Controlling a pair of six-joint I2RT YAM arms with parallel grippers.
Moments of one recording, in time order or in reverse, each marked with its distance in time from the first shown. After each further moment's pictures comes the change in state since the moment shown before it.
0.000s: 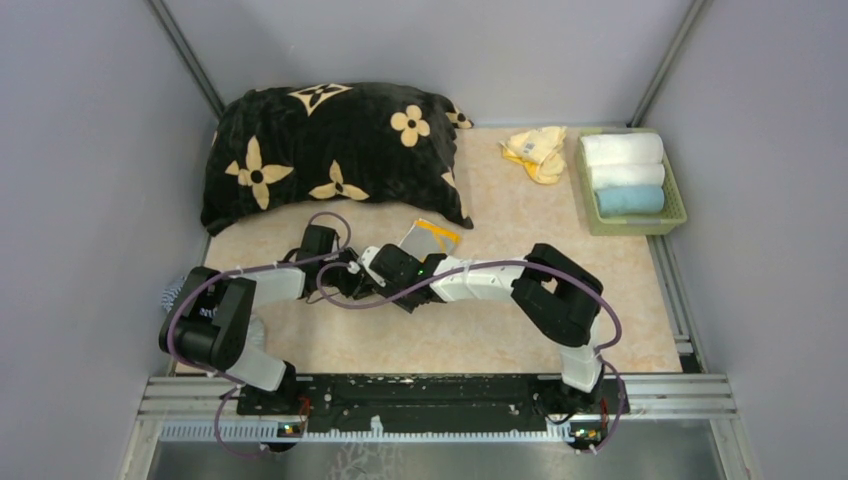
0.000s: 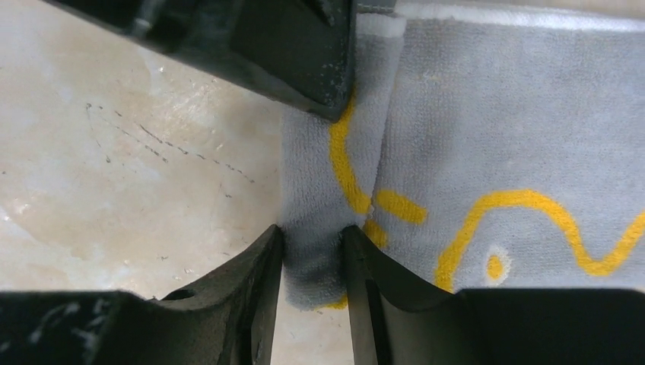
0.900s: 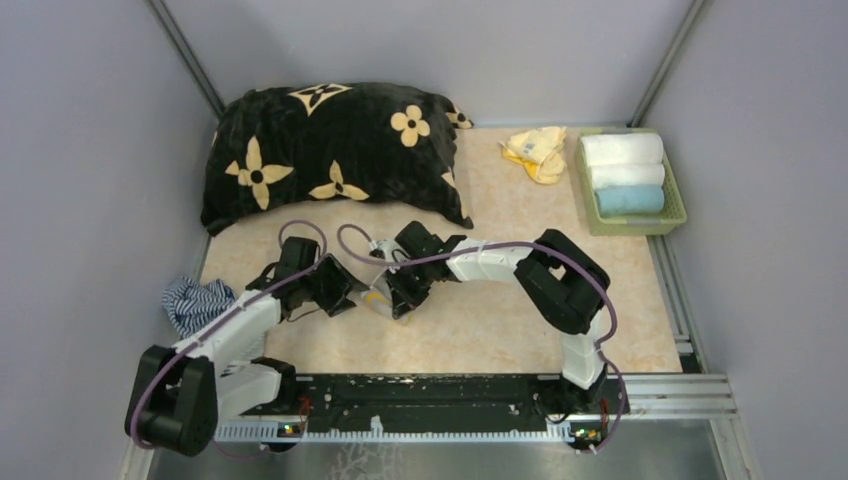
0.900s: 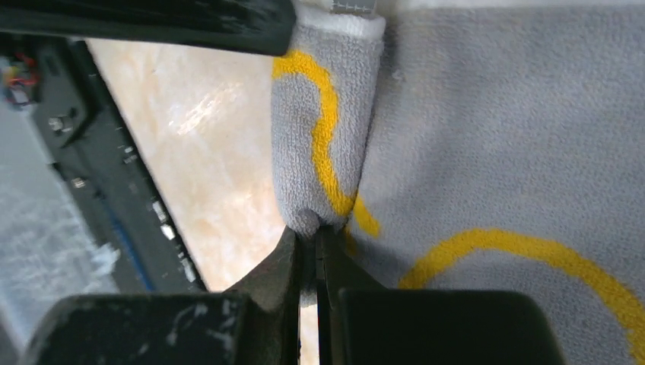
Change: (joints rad) left arm 0.013 -0.367 -0.060 -0.324 -0.165 0.039; right arm -0.136 0.012 -0.028 0.057 -0.583 0.155
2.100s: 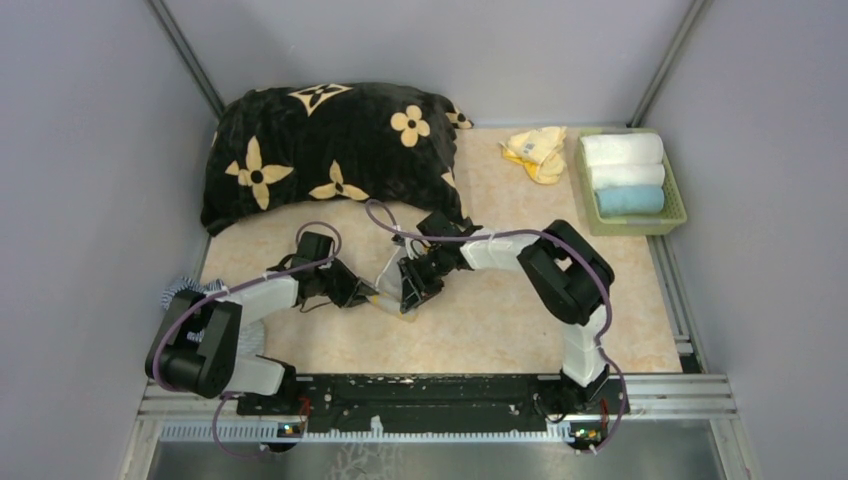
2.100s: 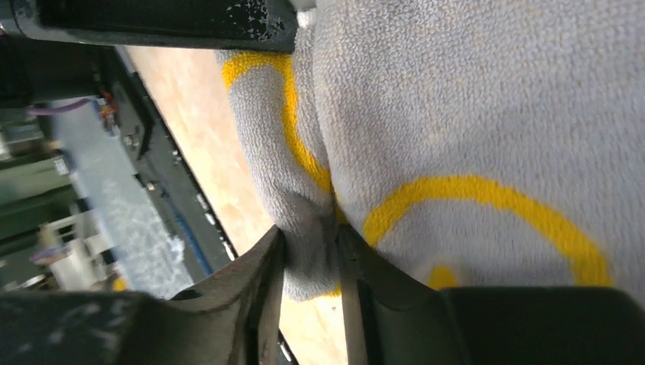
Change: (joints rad) left arm -0.023 0.227 0.027 0.146 0.063 -0.091; right arm -0.173 0.052 -0.050 0.048 -0.304 0.217
